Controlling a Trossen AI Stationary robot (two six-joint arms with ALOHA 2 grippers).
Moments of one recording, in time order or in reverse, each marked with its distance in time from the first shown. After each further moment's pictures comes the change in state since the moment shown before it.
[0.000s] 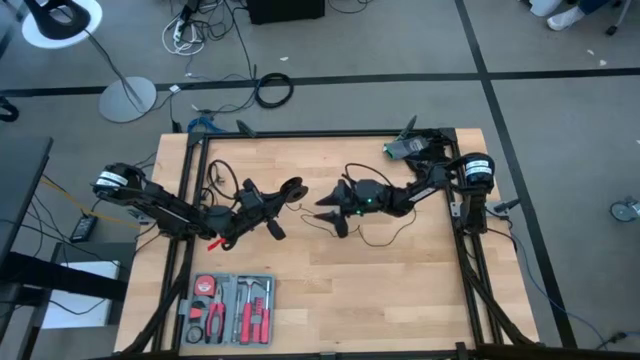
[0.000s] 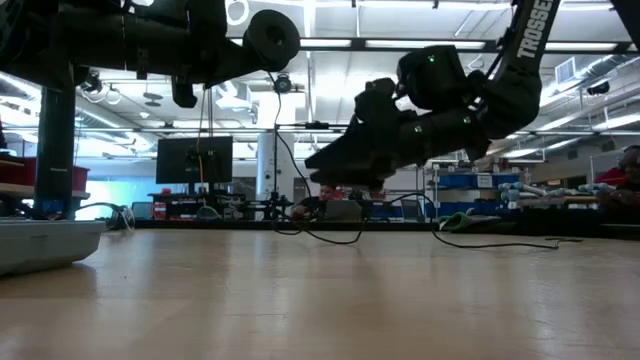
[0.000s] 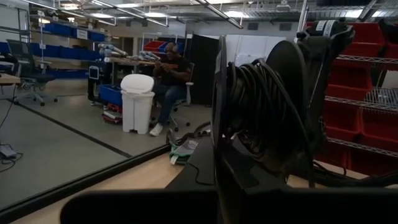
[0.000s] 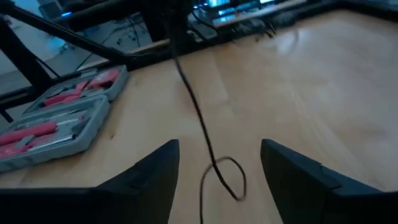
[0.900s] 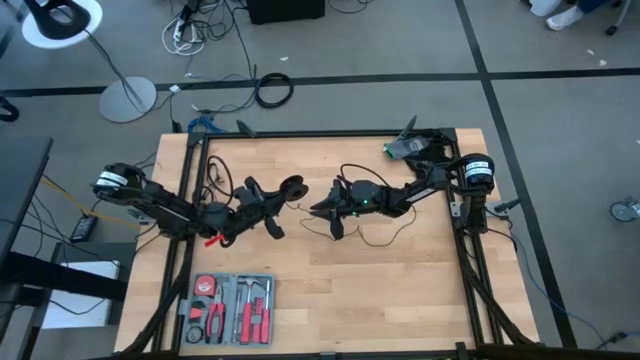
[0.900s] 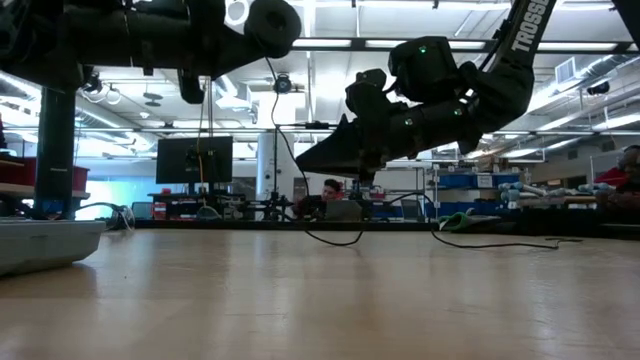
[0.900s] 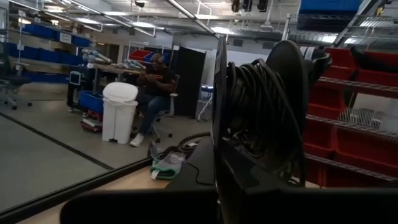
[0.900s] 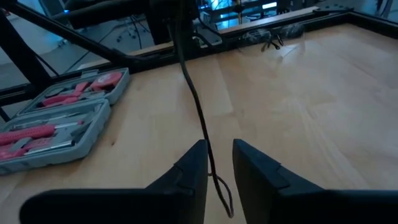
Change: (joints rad) left arm 0.031 0.000 0.000 0.071 0.089 -0.025; right arm 0.021 0.001 0.058 -0.054 0.022 -0.040
